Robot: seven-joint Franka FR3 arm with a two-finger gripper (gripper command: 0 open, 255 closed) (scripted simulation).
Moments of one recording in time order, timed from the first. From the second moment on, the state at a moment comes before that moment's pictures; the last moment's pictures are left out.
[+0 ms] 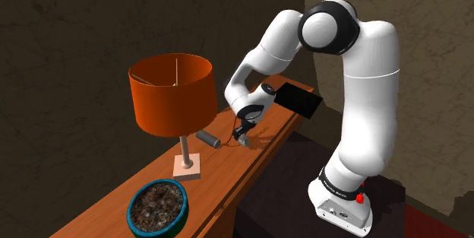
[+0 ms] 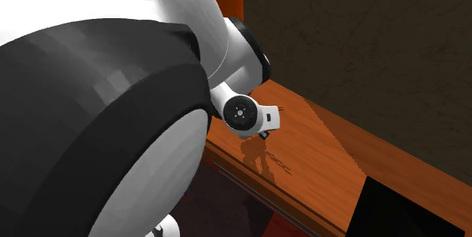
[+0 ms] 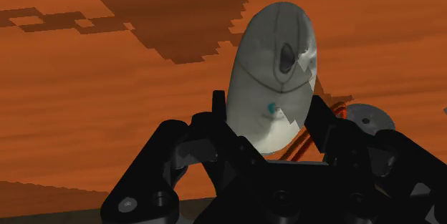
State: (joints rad) arm -0.06 0.42 0.13 -2.40 1.98 3.19 -1.79
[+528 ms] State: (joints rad) arm -0.22 0.25 0.30 -2.61 1.27 3.22 -1.08
